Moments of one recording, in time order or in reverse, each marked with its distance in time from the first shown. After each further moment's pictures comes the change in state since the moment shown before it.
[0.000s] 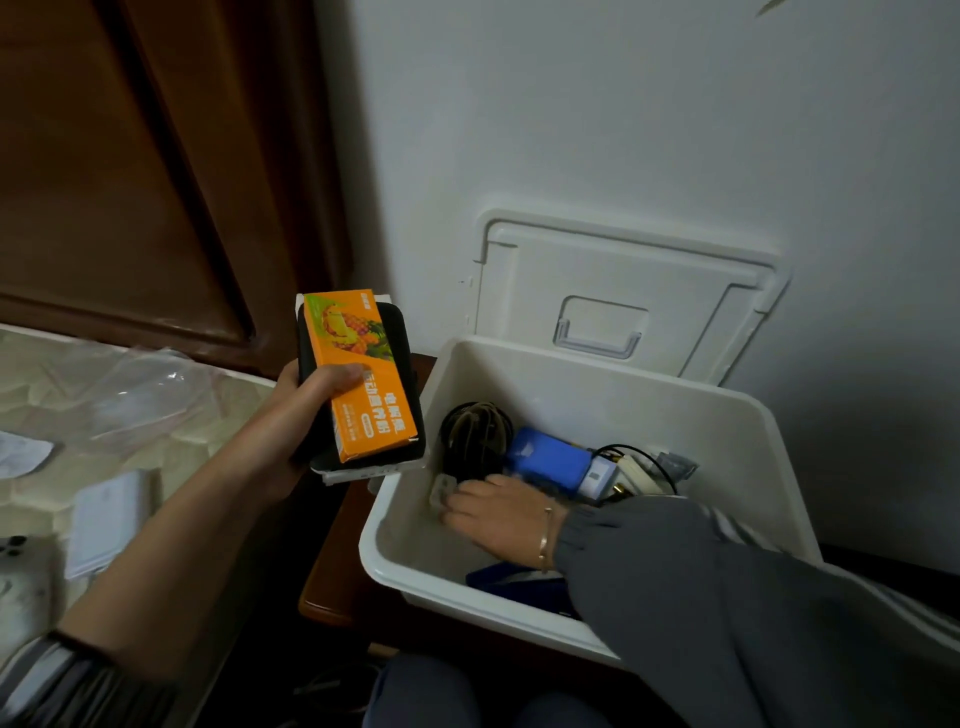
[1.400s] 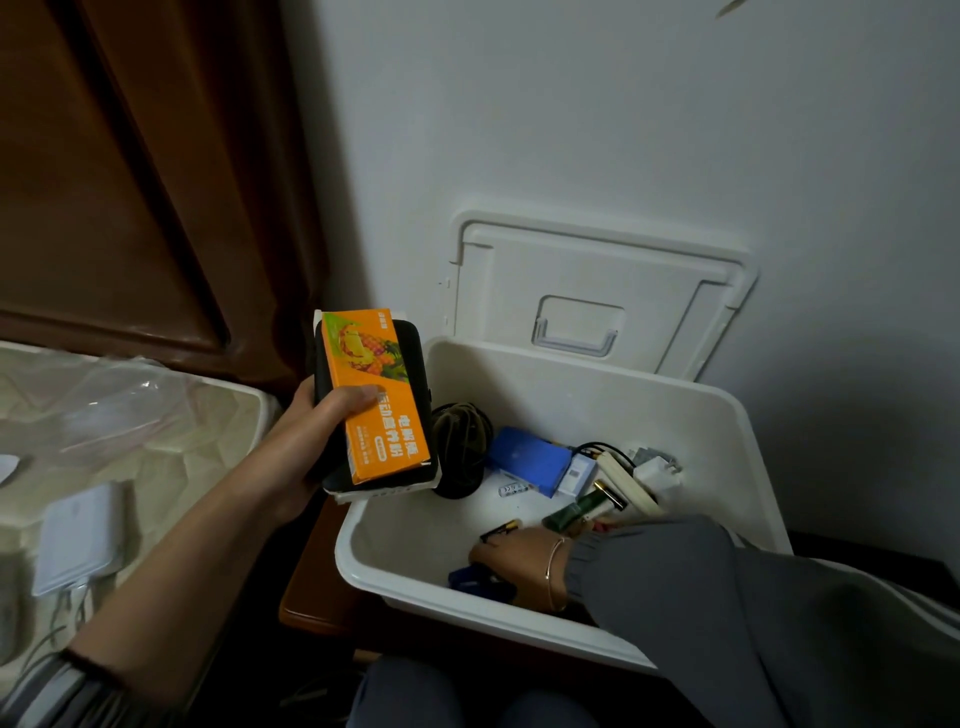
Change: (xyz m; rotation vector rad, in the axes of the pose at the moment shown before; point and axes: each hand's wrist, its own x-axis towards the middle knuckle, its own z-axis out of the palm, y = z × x) left_hand 0.015 -0.028 0.017 -0.008 -0.140 0.033; right_hand -0.044 -0.009 0.011 0.509 -0.302 0.164
